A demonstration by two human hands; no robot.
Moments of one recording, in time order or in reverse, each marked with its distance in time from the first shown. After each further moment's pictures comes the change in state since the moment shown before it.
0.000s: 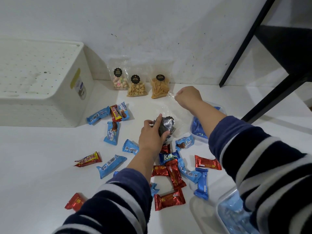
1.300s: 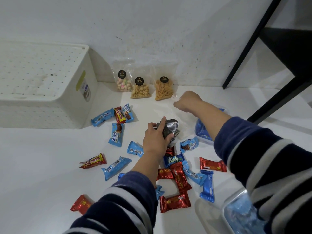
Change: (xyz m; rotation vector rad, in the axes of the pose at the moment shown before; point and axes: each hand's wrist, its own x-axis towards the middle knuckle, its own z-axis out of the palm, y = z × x) left_hand -0.004 0.003 -0.005 0.022 -0.033 -0.031; right_hand -0.013 -0.015 0.000 -0.256 -0.139 -0.030
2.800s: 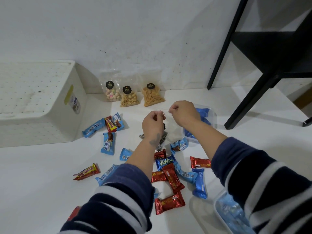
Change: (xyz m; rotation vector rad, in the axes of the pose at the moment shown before) left_hand 0.019 0.065 -0.036 -0.700 0.161 -0.093; right_hand -0.040 0.033 0.007 0.223 0.224 -0.021
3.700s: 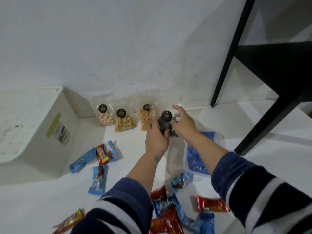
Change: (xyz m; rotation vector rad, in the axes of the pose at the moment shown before) left_hand 0.070 -0.001 0.039 0.304 -0.121 0.166; right_hand 0.082 0.015 0.013 0.434 0.004 0.005
